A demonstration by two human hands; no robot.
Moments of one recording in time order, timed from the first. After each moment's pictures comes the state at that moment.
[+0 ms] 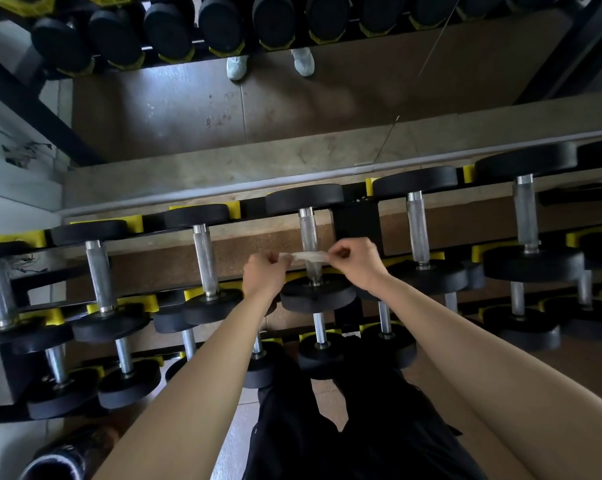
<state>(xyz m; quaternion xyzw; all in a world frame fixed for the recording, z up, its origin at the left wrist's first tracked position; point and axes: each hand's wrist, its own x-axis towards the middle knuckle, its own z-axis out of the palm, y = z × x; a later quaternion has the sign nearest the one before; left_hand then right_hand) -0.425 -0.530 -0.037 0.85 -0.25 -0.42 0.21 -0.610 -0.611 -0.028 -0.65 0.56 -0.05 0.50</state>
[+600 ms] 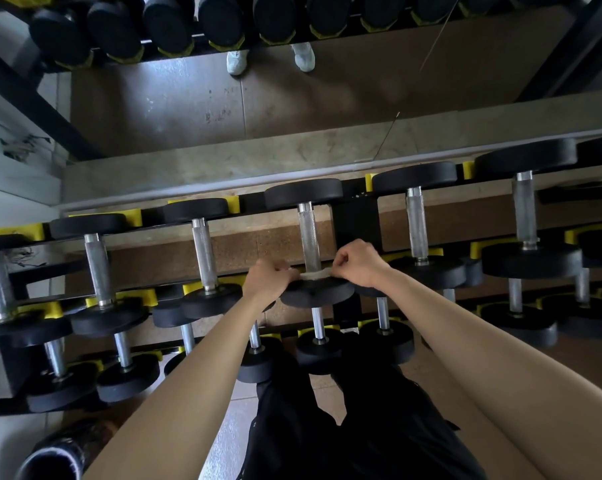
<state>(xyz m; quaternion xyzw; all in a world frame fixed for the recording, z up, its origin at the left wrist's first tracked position) -0.422 -0.516 -0.040 0.80 -0.32 -0.49 0.12 -0.619 -0.617 -0.032 -0.69 0.52 0.13 0.49</state>
